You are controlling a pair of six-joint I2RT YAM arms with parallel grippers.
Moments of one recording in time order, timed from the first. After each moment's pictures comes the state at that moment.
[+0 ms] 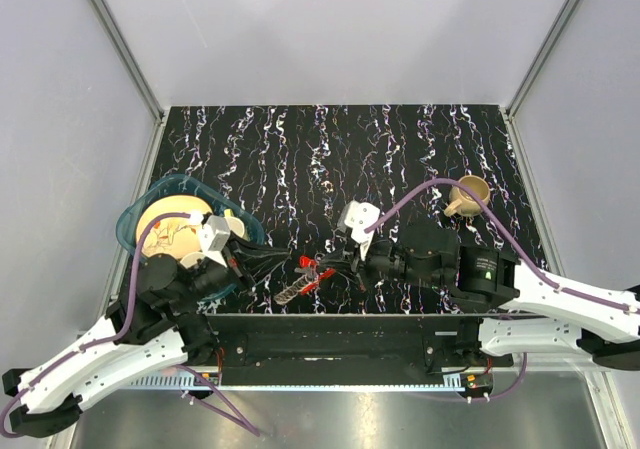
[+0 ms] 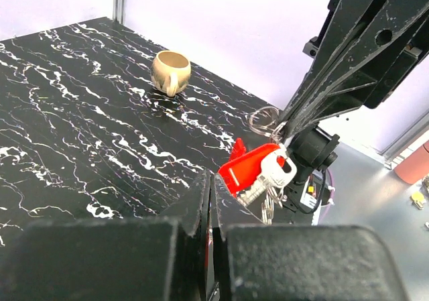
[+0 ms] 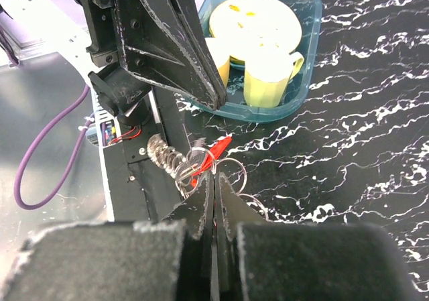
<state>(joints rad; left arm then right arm) -1.00 0.35 0.63 -0.19 0.09 -0.30 1.30 0.98 1.13 -0.37 0.04 0.06</state>
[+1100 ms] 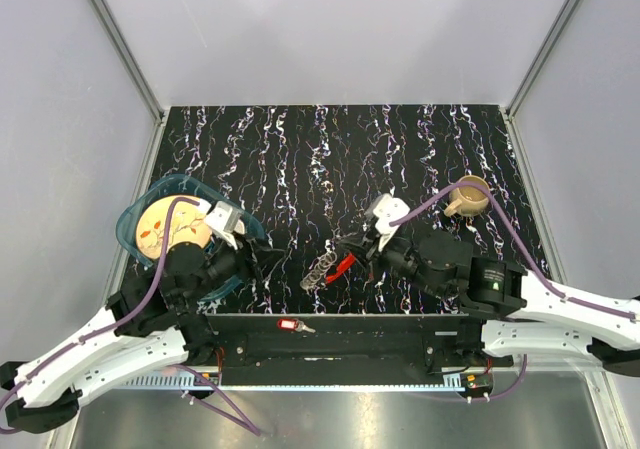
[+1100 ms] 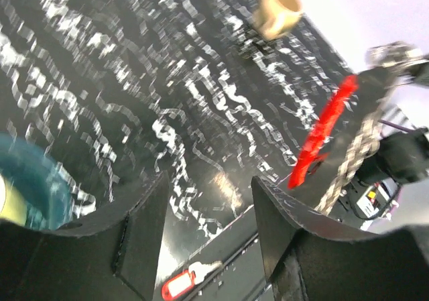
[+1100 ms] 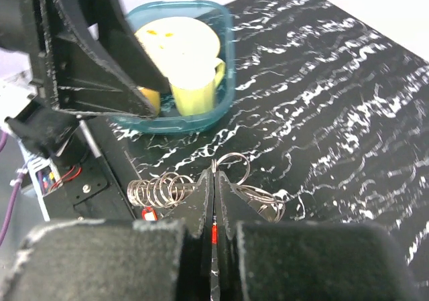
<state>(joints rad) -1.00 0.46 0.71 -0.46 -0.17 -0.40 1.30 0.87 0.97 -0.23 0.29 0.06</state>
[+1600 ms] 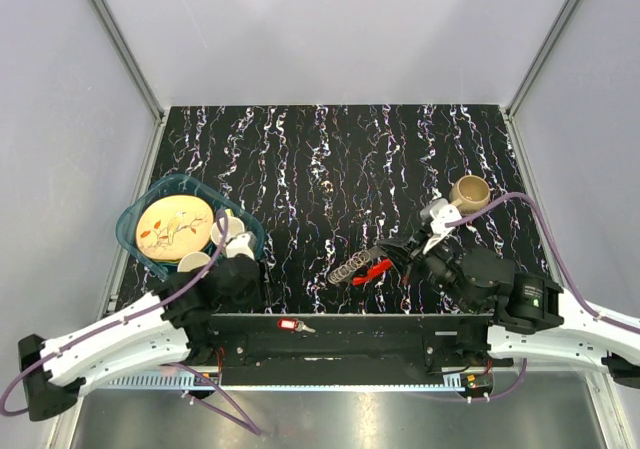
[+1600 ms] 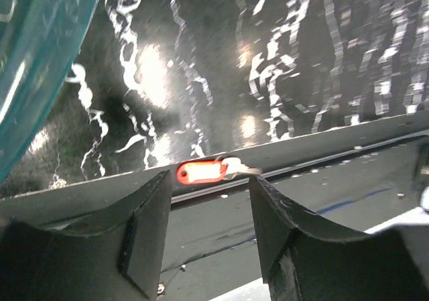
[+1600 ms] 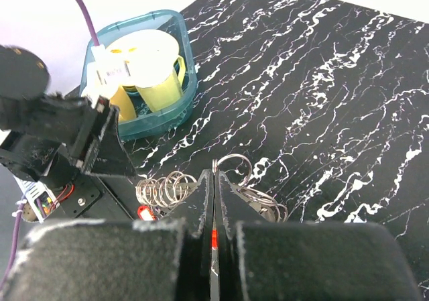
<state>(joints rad) -1.01 0.60 0.55 -0.82 -0.22 -0.99 1.30 0.60 0.83 -0.35 0.50 0.26</state>
